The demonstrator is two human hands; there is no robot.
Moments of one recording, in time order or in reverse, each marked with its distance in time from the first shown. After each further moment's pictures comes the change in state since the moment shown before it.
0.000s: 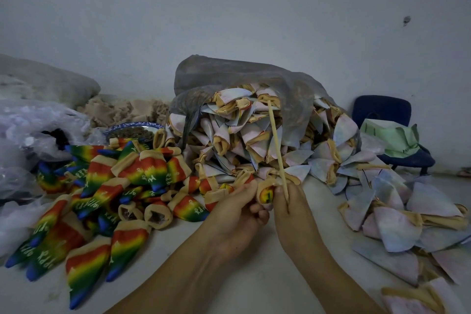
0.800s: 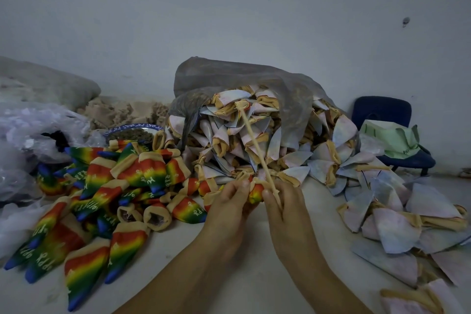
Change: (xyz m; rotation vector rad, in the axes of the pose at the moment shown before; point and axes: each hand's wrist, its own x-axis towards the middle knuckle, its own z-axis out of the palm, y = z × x) left_hand 0.004 -0.005 -0.002 0.248 0.216 0.230; right_hand -0.012 -0.004 0.001 0.016 0.011 -0.089
